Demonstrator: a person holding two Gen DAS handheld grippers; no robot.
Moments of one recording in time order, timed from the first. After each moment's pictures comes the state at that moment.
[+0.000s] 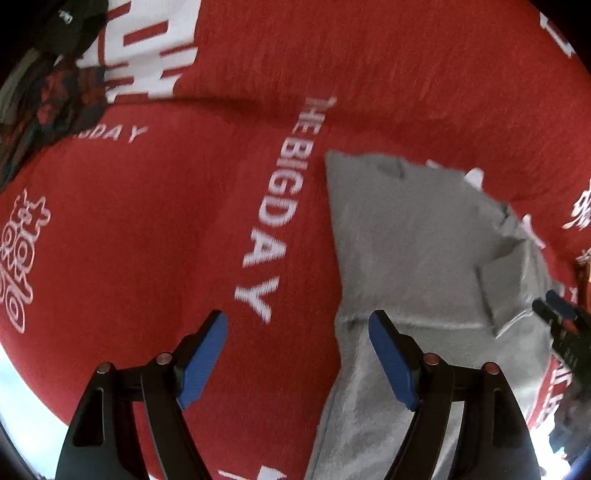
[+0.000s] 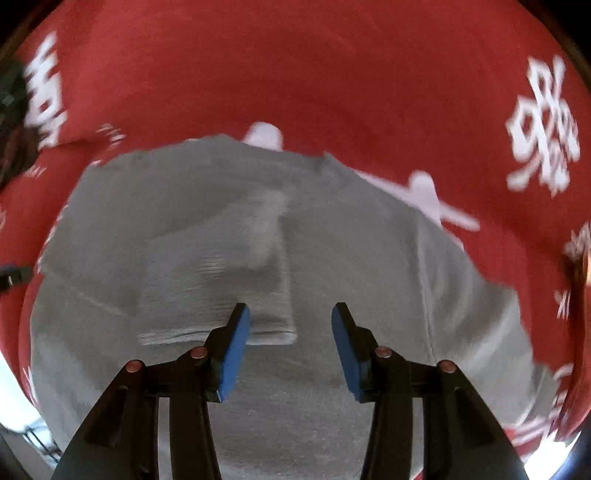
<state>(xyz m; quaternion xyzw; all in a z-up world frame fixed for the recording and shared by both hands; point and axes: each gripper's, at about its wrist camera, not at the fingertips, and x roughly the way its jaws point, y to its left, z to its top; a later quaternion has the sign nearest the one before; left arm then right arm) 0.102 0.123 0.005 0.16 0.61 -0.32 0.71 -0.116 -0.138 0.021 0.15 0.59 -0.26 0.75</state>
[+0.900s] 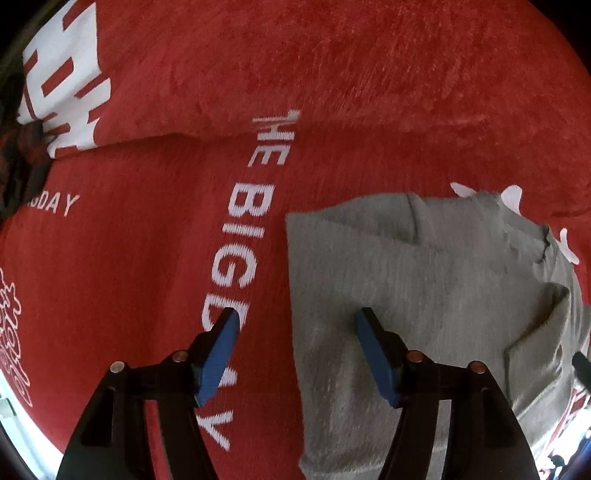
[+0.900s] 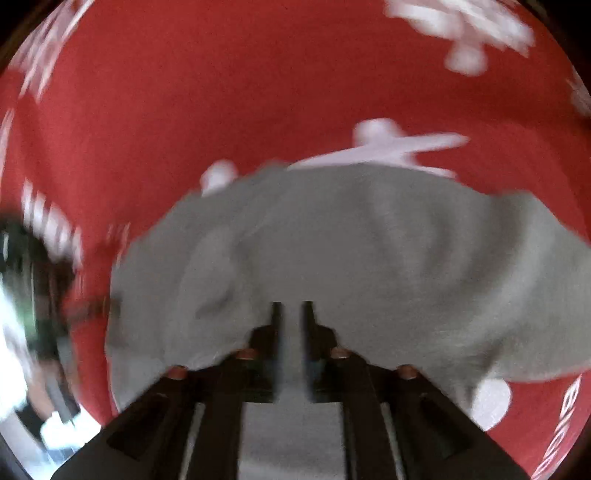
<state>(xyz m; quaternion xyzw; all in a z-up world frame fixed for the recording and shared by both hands) 0.134 0.013 -0.043 0.23 0.61 -0.30 0.70 -0.156 -0.208 0.019 0.40 0.51 -0.23 0.72</state>
